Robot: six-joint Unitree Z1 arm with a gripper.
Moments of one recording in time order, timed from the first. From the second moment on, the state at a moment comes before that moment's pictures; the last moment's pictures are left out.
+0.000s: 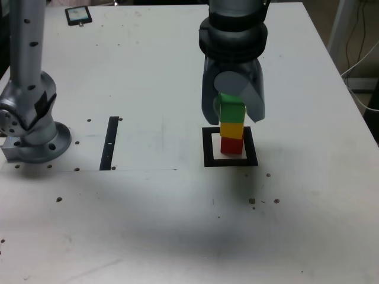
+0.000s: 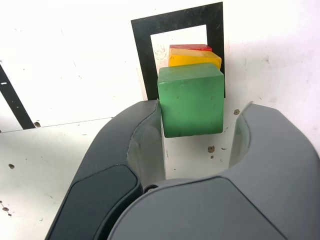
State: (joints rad) arm -0.23 1.94 -1.67 1.33 0.12 -0.12
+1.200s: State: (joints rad) arm -0.21 1.70 -1.62 1.50 0.09 -0.11
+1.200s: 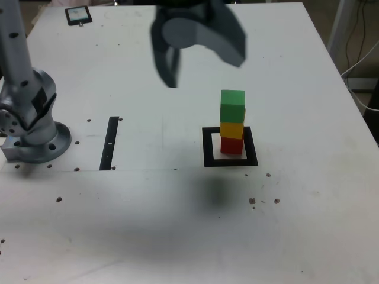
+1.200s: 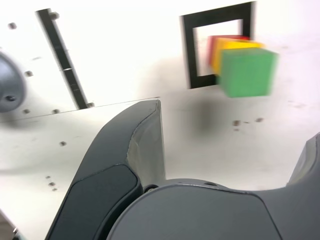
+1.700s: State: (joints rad) arm -0.03 1.54 -1.26 1.38 0.01 0.01
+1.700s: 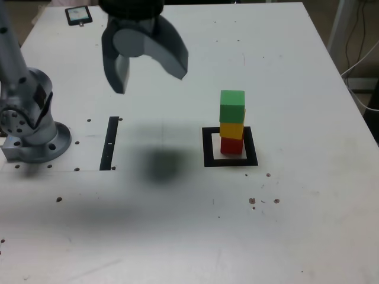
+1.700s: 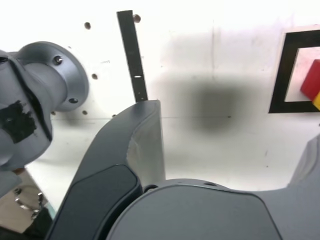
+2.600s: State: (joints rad) arm -0.17 1.40 -0.90 1.23 0.06 -0.02
